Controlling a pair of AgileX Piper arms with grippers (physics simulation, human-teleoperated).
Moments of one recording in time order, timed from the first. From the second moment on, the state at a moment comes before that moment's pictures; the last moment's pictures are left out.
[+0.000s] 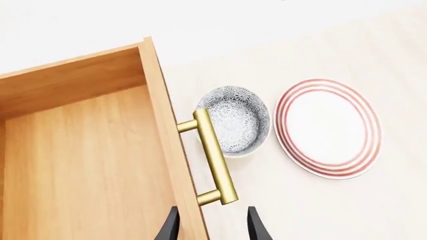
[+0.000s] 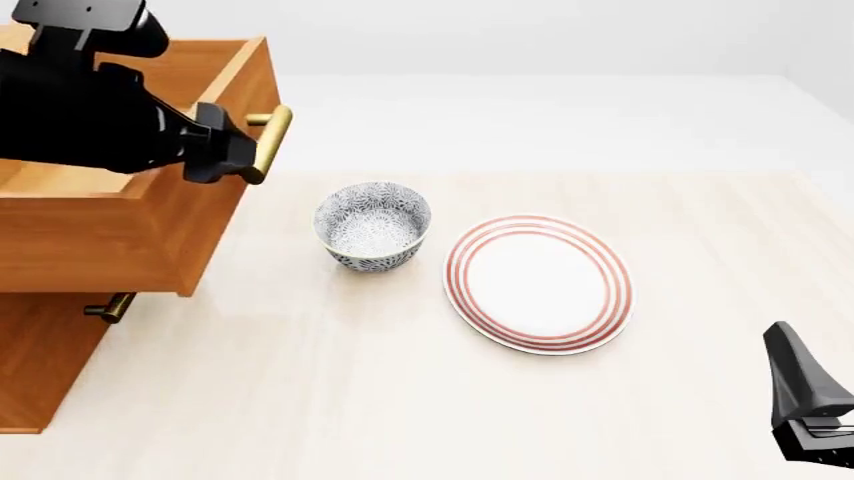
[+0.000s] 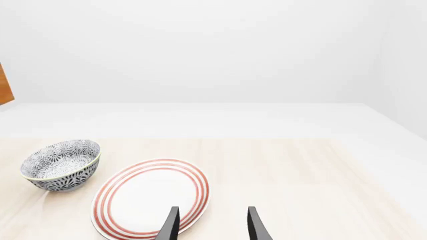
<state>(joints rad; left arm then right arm) -0.35 1.15 -1.14 0.72 -0.05 0.00 0.01 0.00 -0.01 0.00</state>
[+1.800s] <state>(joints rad) -0.21 0.79 -1.33 0.95 0.03 0.00 0.01 0.00 -0.01 0.00</state>
